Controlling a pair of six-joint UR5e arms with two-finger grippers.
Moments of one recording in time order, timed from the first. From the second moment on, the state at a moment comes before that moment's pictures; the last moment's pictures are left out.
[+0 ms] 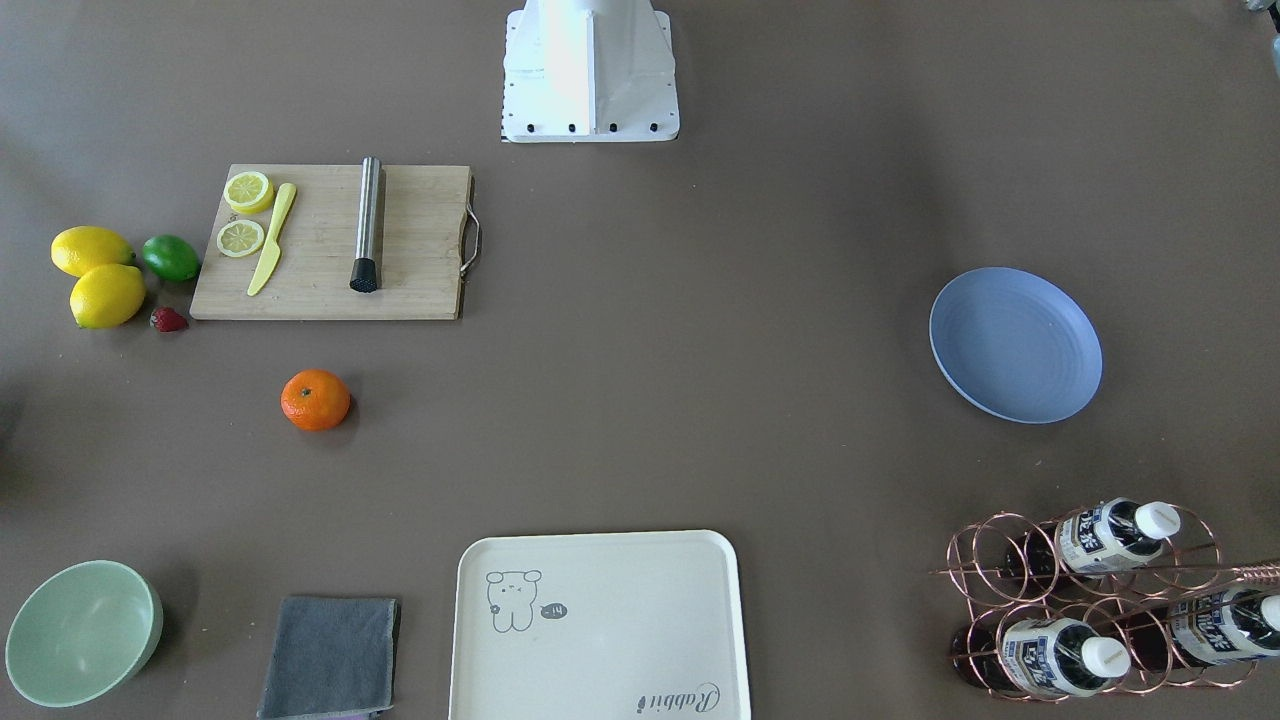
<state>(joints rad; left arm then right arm) -1.50 -1.44 -1.67 -1.89 -2.30 0.02 1.64 -1.63 1.75 -1.68 2.36 -0.10</state>
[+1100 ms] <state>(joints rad) -1.47 -1.55 -1.66 -1.89 -2.30 -0.02 1.57 -1.59 1.76 -1.67 2.42 -0.03</state>
